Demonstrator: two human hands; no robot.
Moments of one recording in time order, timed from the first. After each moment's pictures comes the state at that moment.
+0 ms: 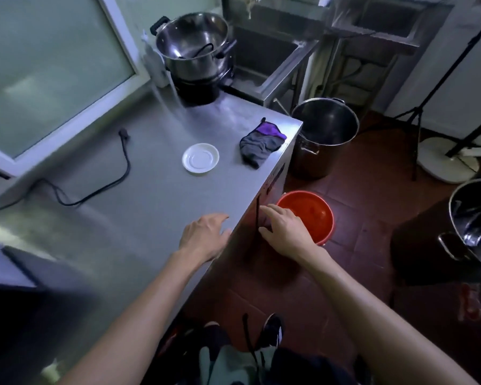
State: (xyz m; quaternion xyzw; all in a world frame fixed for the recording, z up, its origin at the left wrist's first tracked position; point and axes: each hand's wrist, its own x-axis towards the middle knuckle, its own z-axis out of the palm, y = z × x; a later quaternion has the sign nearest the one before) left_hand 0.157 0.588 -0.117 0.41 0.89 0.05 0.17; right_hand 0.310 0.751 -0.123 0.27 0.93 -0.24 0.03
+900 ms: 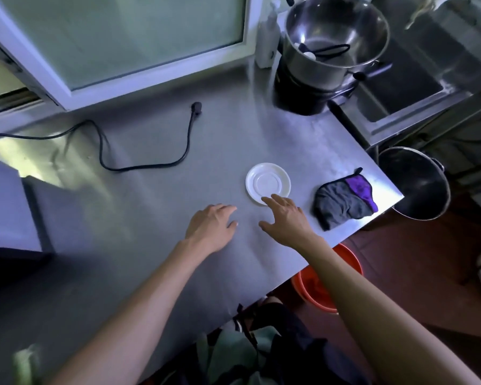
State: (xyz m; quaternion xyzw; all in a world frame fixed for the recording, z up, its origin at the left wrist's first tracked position) left_hand -0.037 0.593 -0.171 0.23 0.94 0.14 0.20; right_hand 0.019 0.799 -0.165 0.09 0.96 -0.17 0.19
